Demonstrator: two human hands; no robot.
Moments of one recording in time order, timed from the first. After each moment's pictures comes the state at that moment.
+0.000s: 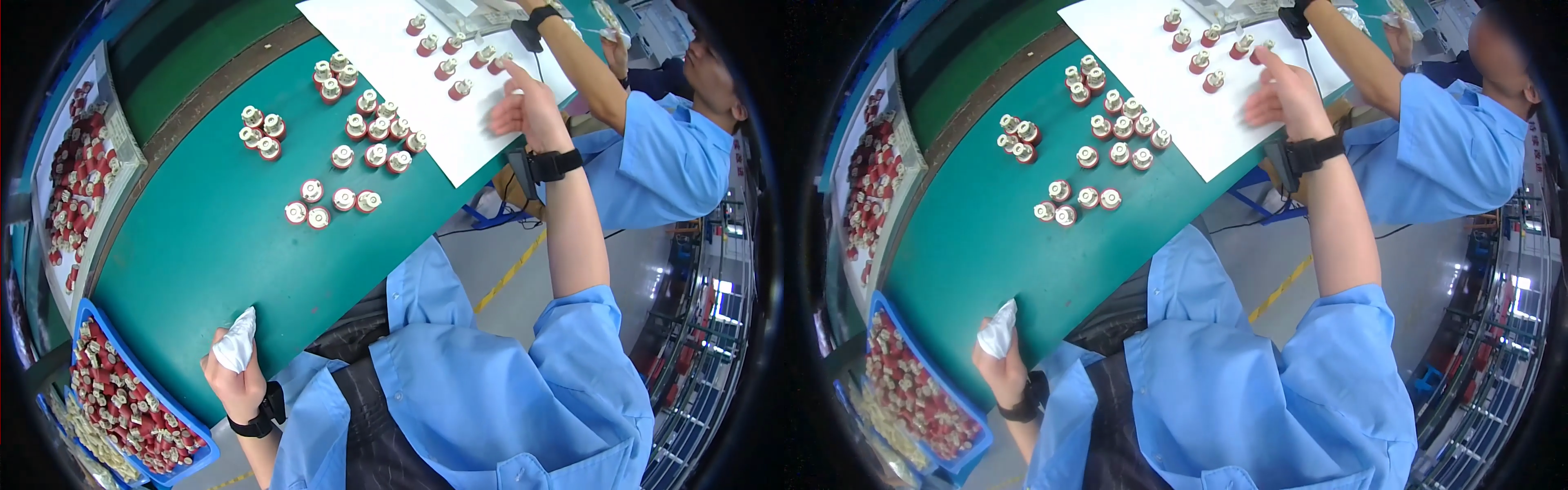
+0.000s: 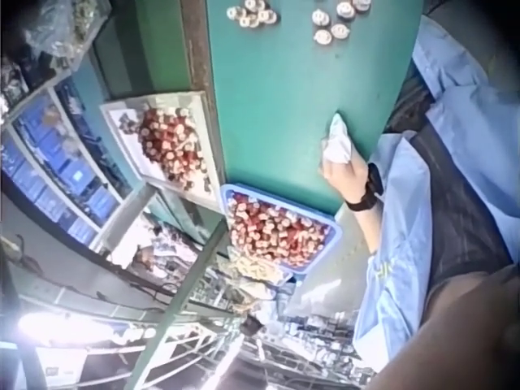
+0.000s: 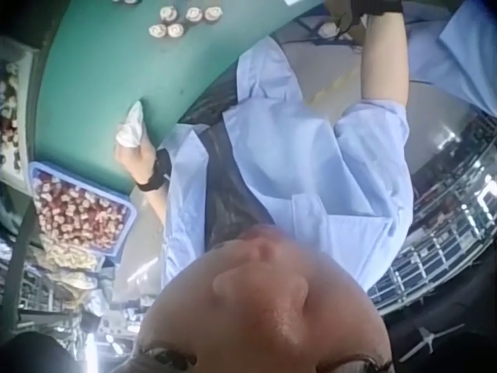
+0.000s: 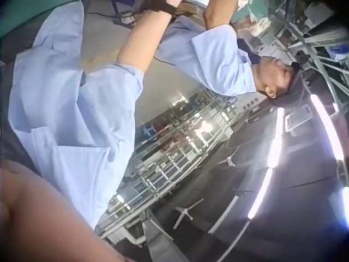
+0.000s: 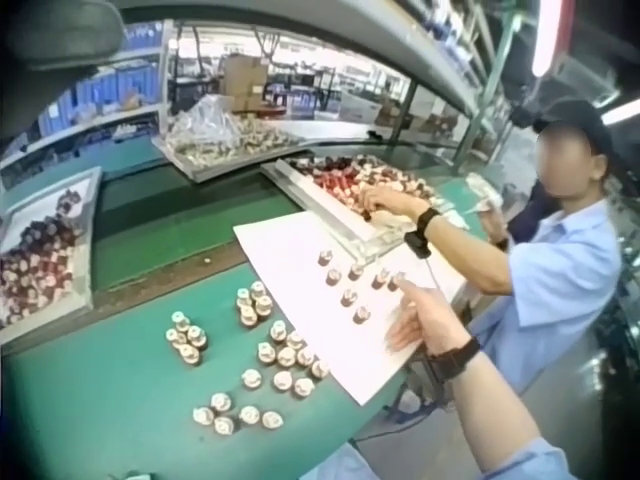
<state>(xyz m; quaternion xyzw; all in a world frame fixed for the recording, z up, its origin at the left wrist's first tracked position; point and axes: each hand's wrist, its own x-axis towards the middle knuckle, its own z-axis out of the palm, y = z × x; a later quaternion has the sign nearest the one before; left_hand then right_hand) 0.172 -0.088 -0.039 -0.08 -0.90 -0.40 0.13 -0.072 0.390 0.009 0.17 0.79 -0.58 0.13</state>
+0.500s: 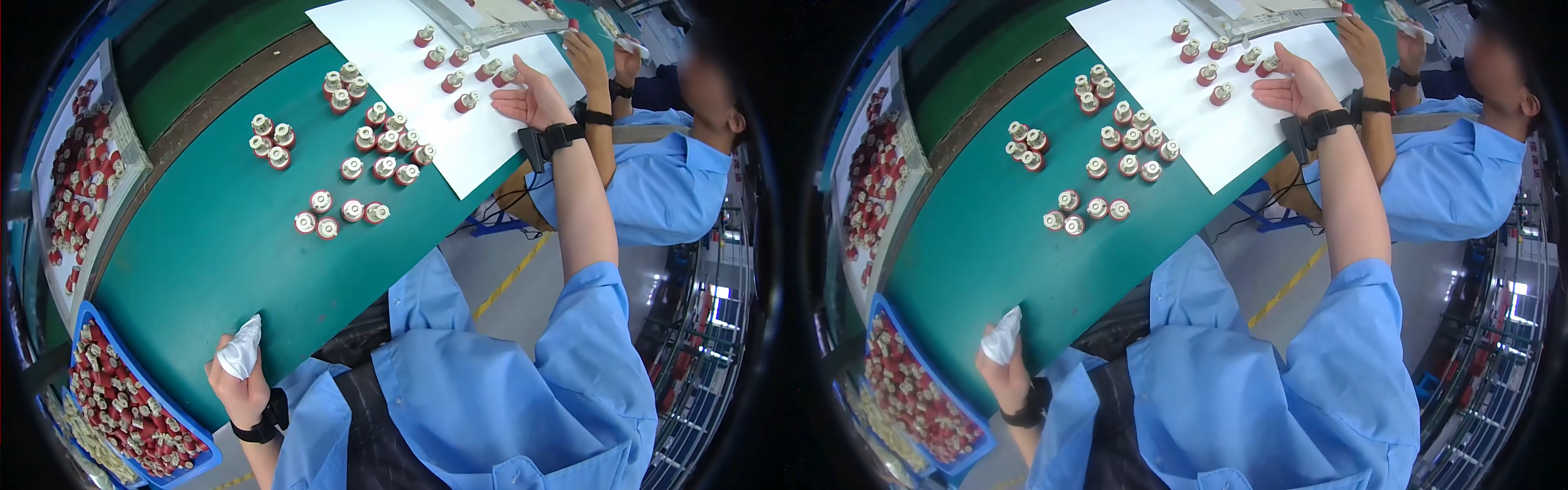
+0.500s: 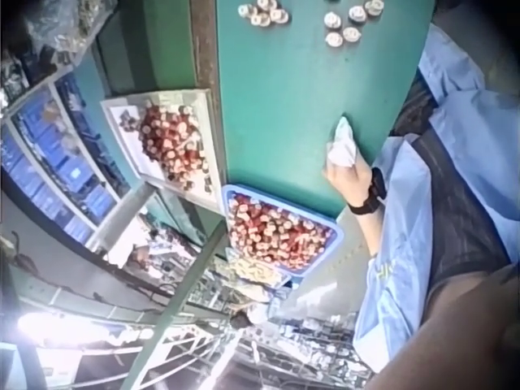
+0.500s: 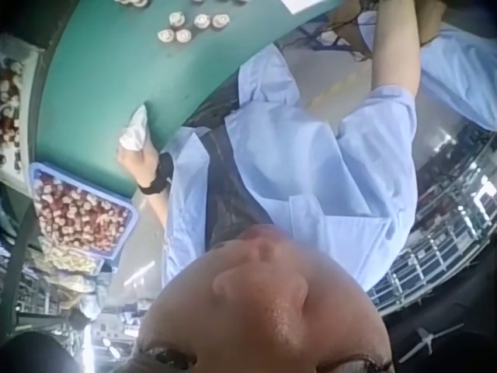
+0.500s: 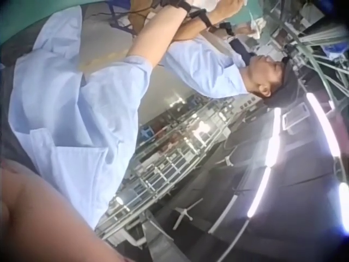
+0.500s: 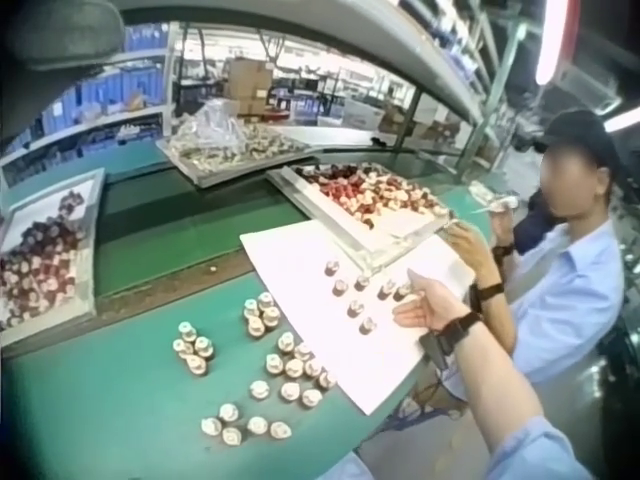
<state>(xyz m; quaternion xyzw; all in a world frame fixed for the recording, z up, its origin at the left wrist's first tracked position) 0.177 -0.091 -0.039 -0.05 -0.90 -0.42 0.12 -0.123 0.427 0.001 0.21 0.72 -0.64 0.14</state>
